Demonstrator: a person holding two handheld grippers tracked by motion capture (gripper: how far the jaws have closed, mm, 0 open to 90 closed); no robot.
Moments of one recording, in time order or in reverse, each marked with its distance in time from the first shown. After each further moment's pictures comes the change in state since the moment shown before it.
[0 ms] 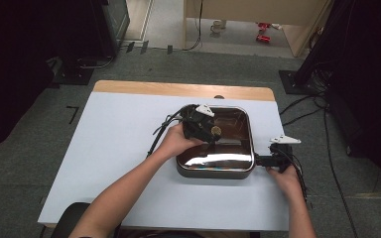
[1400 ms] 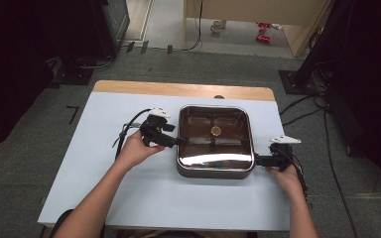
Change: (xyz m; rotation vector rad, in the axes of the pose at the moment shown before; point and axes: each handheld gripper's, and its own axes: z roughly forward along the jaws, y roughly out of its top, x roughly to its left) left arm 0.017 -0.069 -0.095 -0.021 0.065 -0.162; right arm 0.000 0.000 0.000 0.000 0.001 0.000
